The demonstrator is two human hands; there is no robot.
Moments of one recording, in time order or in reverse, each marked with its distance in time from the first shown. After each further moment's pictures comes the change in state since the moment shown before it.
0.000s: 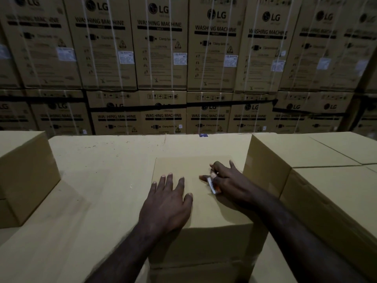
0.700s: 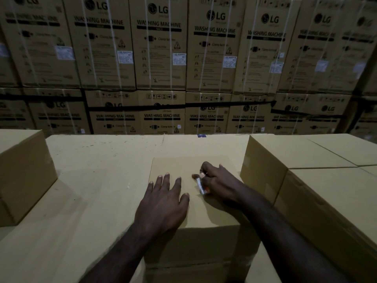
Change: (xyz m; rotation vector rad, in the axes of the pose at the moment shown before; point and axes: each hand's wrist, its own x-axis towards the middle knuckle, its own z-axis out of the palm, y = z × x) left_hand -0.002 0.001 -0.001 0.003 0.006 -0.007; right_hand 0.000 -0.028 0.005 0.010 -0.014 0.042
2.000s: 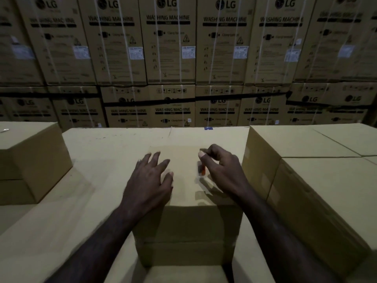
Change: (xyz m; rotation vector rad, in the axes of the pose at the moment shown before) left_hand -0.020 0.018 -0.011 -0.117 0.338 -0.031; right_hand -0.041 0.027 -0.007 0.380 0.398 -0.150
